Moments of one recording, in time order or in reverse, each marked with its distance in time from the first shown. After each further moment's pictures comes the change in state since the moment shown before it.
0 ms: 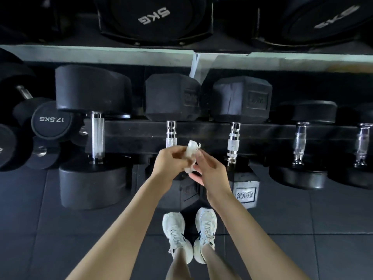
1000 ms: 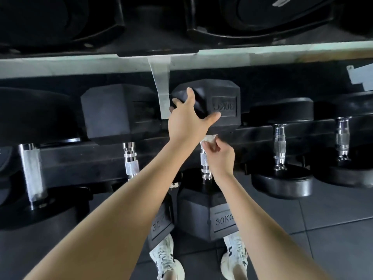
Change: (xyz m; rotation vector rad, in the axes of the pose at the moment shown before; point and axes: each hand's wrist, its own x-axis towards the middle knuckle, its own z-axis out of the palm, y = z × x) left_hand 0.103 0.103 0.117 0.689 0.090 0.396; right_hand 0.128 -0.019 -0.091 -0.430 0.441 -0.289
